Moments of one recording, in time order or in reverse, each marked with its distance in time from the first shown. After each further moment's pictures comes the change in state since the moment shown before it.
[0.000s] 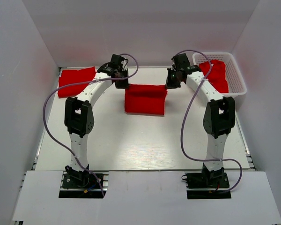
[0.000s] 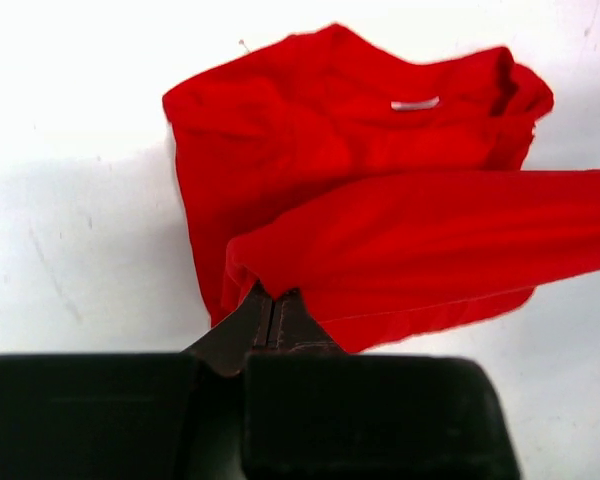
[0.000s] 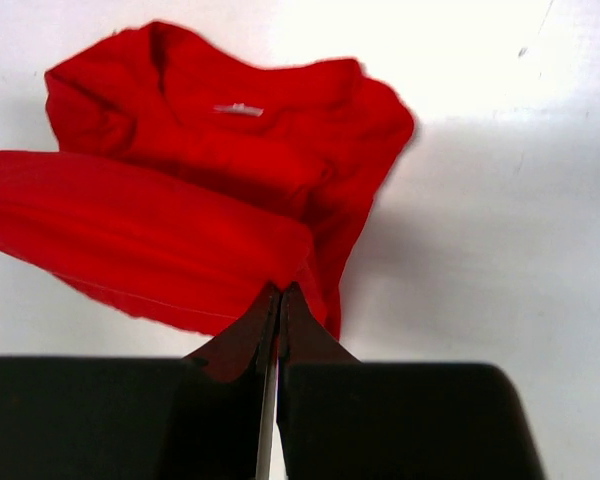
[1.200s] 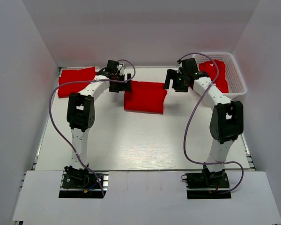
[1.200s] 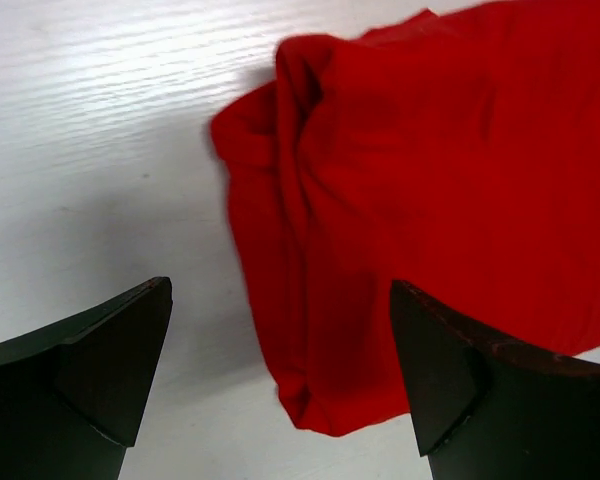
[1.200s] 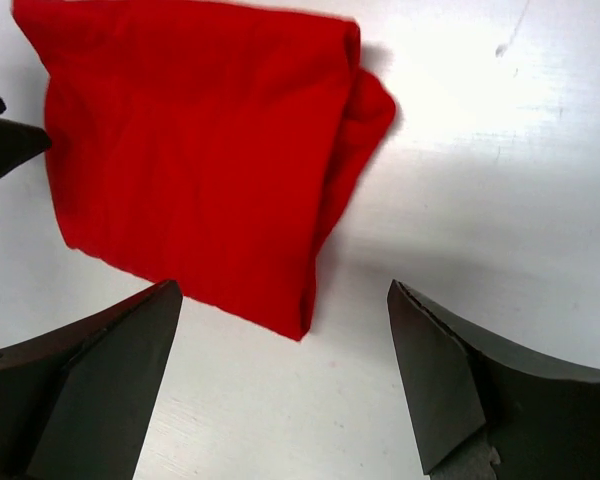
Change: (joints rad) left arm 0.080 0.140 -0.023 0.148 0.091 0.163; right arm -0.062 -0.084 -0.154 0.151 -0.087 -0.043
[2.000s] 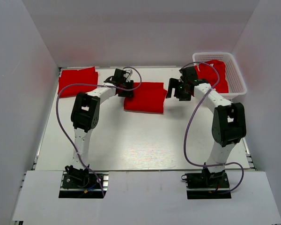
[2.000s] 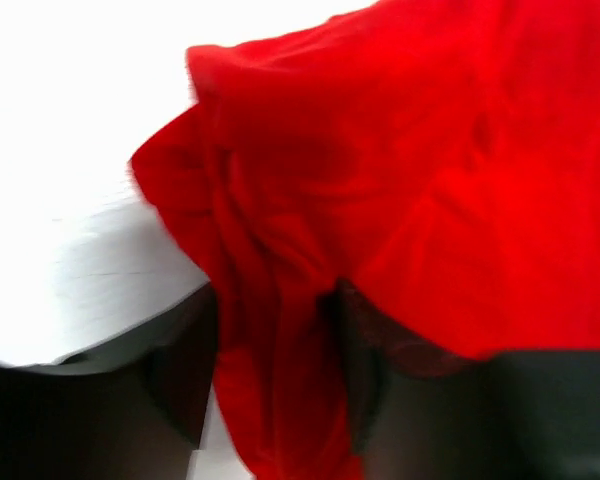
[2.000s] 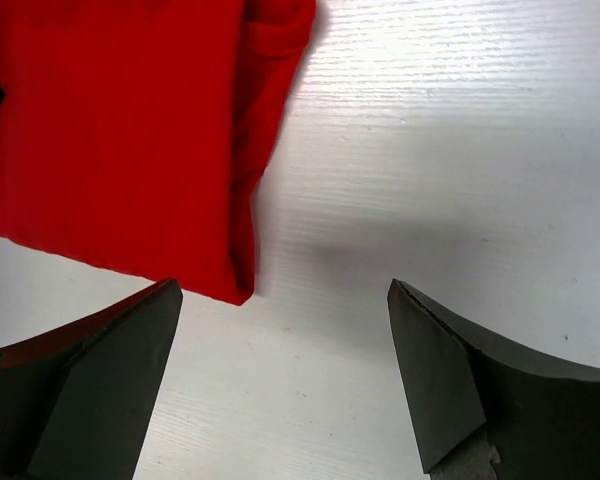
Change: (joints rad) left arm -0.063 0.037 -0.172 0.249 -0.014 0.007; right arm 0.000 -0.073 -0.212 0.034 0.079 0.006
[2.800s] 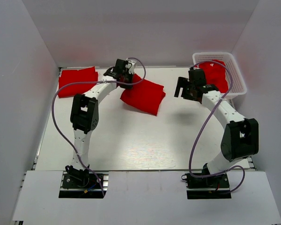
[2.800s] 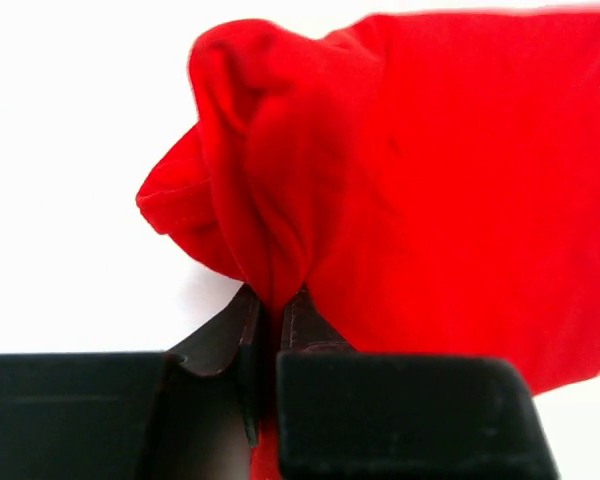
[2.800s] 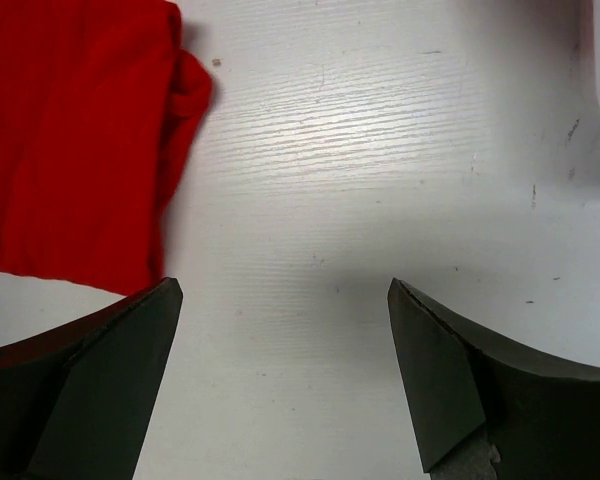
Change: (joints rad) left arm -0.034 -0.043 0.156 -0.145 -0.037 0.136; right arm -0.003 -0.254 -0.167 0.040 0.212 0.027
